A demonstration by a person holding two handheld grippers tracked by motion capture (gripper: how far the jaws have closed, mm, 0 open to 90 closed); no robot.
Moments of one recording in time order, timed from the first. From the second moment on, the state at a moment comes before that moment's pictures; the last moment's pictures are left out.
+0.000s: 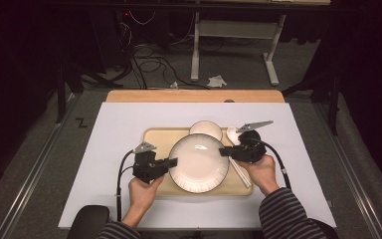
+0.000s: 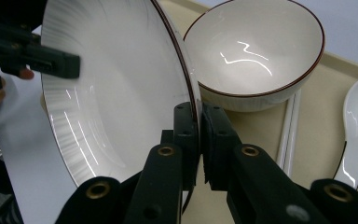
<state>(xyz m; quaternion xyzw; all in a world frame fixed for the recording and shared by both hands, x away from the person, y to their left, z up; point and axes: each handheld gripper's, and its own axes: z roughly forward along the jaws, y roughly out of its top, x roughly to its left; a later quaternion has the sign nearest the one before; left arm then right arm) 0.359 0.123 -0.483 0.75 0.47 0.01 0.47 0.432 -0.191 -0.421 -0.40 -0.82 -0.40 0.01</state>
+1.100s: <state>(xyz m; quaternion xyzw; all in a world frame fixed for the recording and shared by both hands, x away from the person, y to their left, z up) 0.376 0.139 -0.441 0.75 0.43 0.08 0.50 0.401 -0.182 -0.425 -0.39 -0.83 -0.39 -0.05</state>
